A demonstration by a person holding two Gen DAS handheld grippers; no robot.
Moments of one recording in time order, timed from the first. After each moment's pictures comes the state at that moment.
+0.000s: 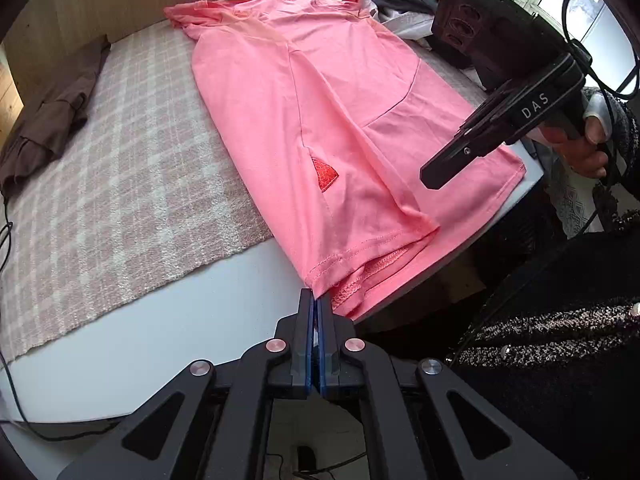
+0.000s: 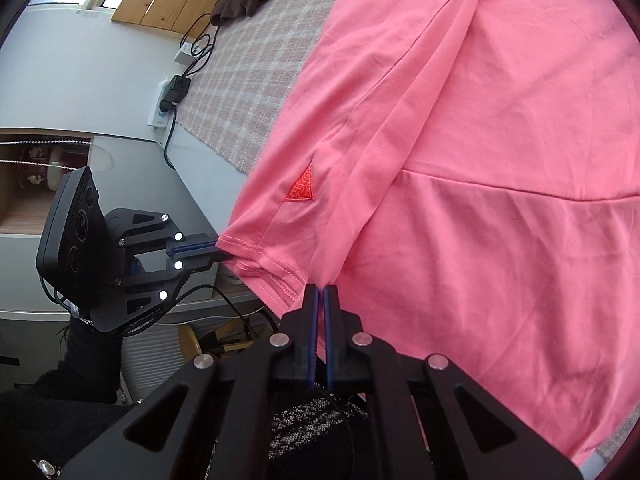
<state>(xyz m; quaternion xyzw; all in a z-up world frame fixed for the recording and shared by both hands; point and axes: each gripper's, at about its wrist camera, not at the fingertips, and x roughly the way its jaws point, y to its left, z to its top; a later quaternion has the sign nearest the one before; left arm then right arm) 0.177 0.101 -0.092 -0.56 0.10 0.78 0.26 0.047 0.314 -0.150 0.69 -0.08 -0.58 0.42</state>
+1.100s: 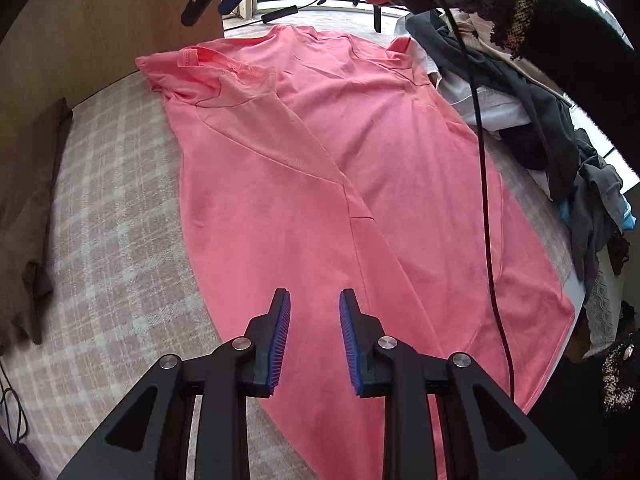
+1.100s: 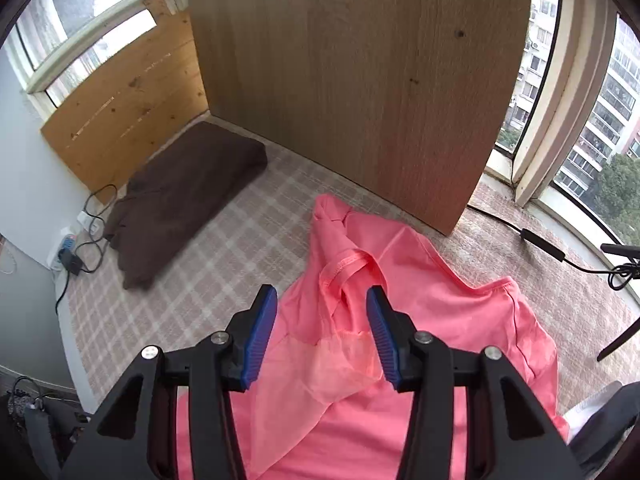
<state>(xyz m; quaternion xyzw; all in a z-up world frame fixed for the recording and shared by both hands) -0.036 0.159 -0.116 -0.55 0.09 0.78 0.28 -0.323 0.229 -0.054 0.51 0.13 -0.79 0.32</state>
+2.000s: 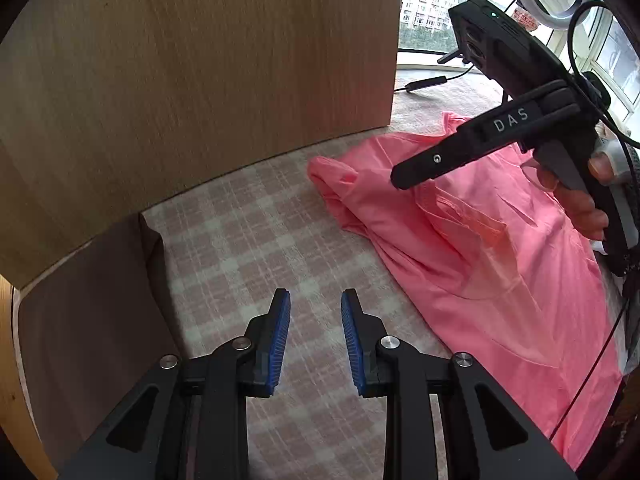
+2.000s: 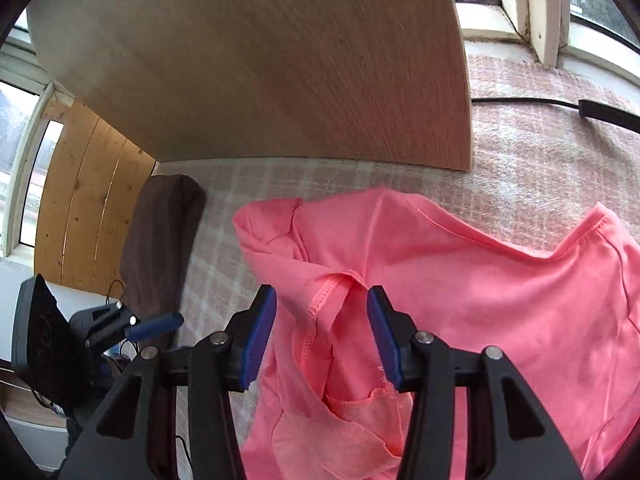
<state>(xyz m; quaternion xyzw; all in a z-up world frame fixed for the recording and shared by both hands) -0.294 0.068 -0.109 -0.52 0.12 0.81 0.24 -0.396 0.250 -0.135 0.62 -0.13 -0.71 0.29</state>
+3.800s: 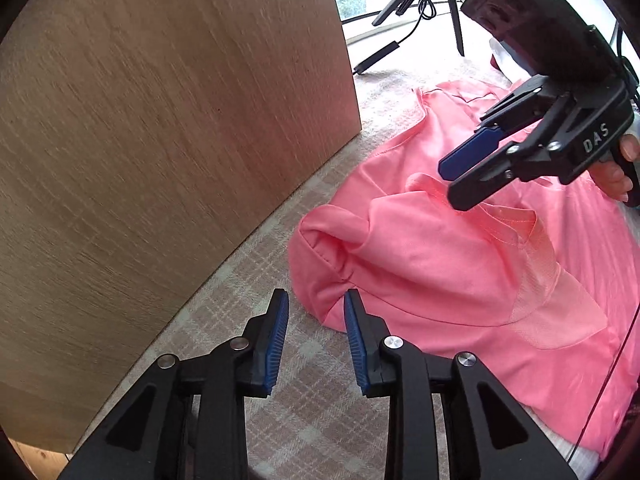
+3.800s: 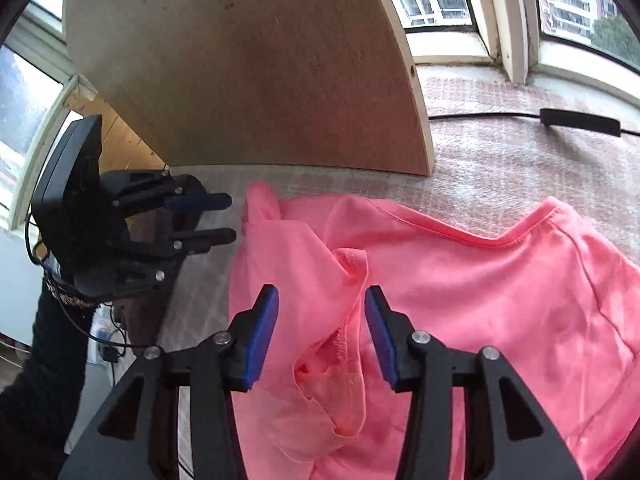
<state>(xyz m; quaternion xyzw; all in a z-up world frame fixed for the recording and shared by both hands) -0.347 0.113 -0.118 -0.48 0.27 0.76 0.35 -0.384 0.287 -0.130 0.58 -0.13 -0.75 0.31</state>
